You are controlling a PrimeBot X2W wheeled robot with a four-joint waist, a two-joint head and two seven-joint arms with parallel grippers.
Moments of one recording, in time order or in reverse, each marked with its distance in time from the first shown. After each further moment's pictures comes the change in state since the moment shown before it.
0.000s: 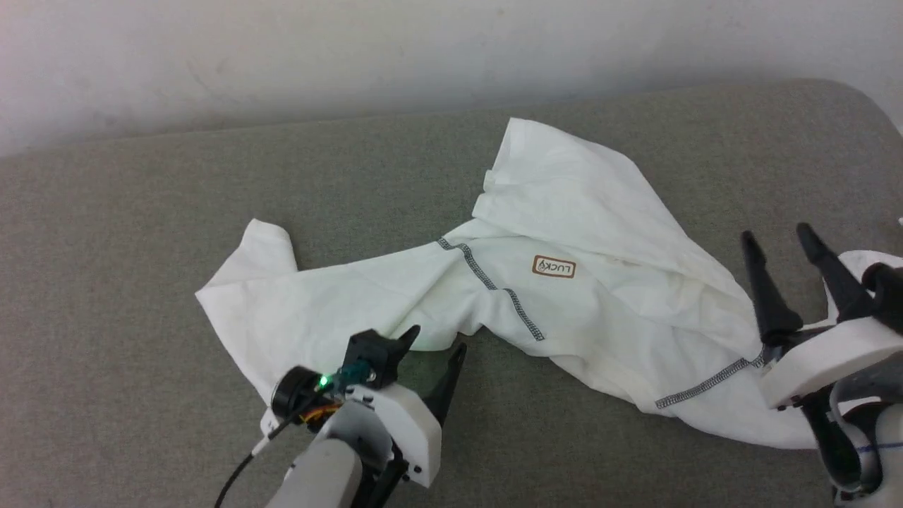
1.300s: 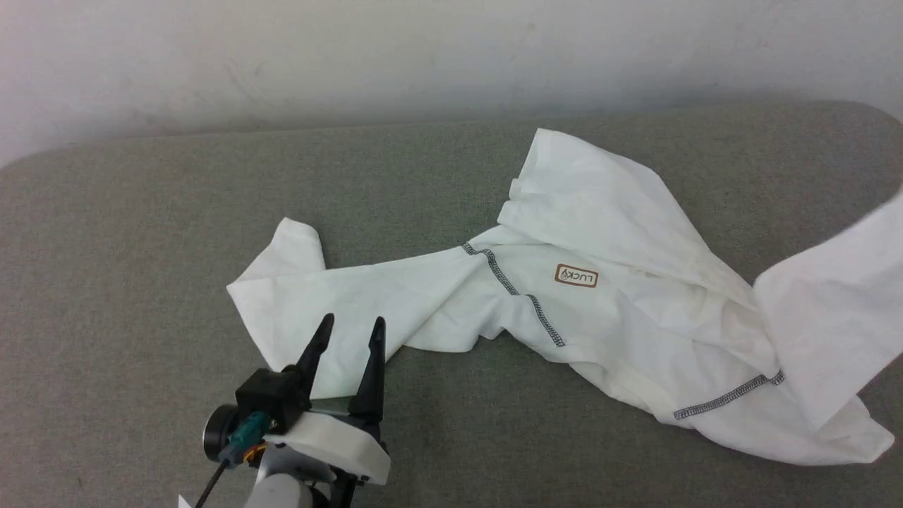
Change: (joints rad) left arm 0.128 -0.028 0.208 -0.113 -0.012 0.060 -0.253; right arm -0.068 -0.409 -0.086 0.010 0.107 0.000 0.442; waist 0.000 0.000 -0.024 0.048
